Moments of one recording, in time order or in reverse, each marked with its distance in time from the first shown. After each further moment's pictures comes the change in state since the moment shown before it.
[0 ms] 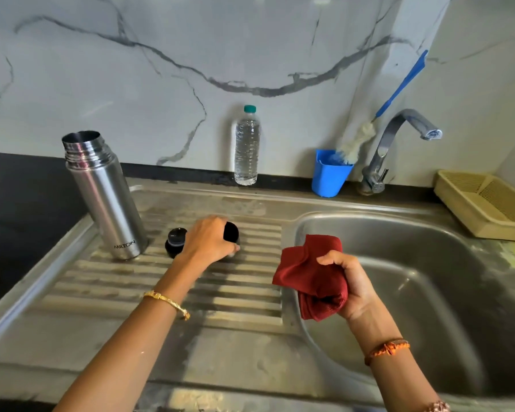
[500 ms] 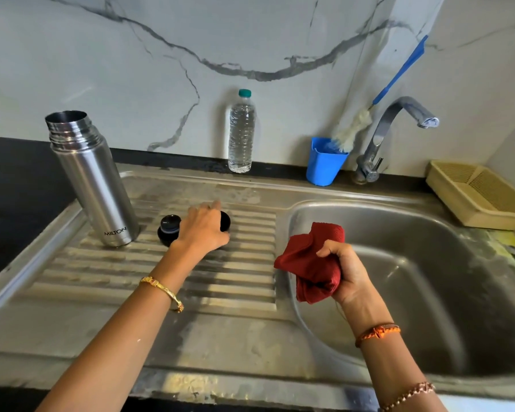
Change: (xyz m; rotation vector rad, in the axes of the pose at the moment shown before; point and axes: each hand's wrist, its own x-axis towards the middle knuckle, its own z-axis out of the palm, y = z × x) left_hand -0.002 0.004 0.000 0.160 -0.073 -0.020; right_hand -0.001 -0.001 -0.001 -0.081 0.209 -0.055
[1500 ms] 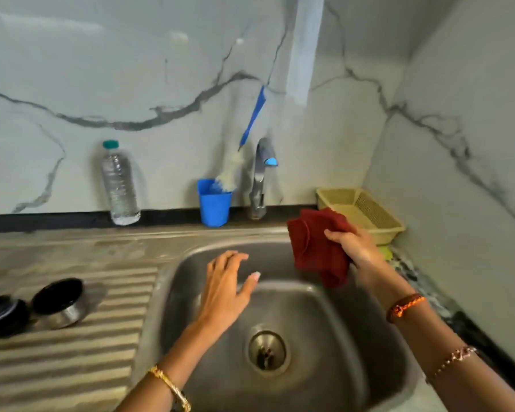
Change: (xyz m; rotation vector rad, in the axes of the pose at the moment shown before) left_hand -0.014 0.223 0.073 -0.555 0.234 0.409; right_hand -0.013 -0.162 -0.161 -0.406 0.411 -0.509
